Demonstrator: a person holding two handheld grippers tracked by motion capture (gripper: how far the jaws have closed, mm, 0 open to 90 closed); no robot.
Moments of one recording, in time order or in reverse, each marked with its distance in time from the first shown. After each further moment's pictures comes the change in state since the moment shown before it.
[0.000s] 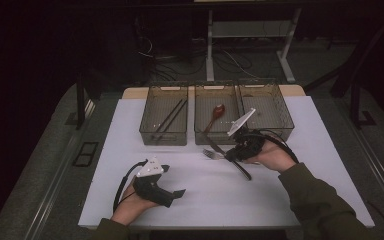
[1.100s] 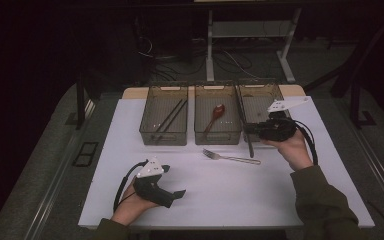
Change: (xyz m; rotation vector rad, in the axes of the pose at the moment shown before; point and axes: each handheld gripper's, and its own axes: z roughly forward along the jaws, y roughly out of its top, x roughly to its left) left arm -0.001 0.000 0.000 -0.004 -0.006 0.004; right arm -0.040 -0.044 -0.057 -0.480 -0.115 0.201
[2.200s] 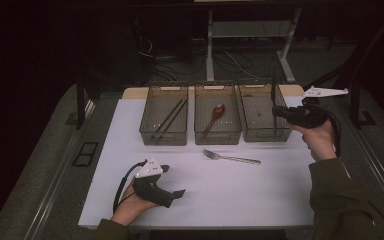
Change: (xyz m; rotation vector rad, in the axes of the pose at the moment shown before) left arm 0.001 -0.001 -0.001 -0.011 0.003 -0.012; right arm -0.055 -0.002 -0.056 -0.126 -0.188 0.092
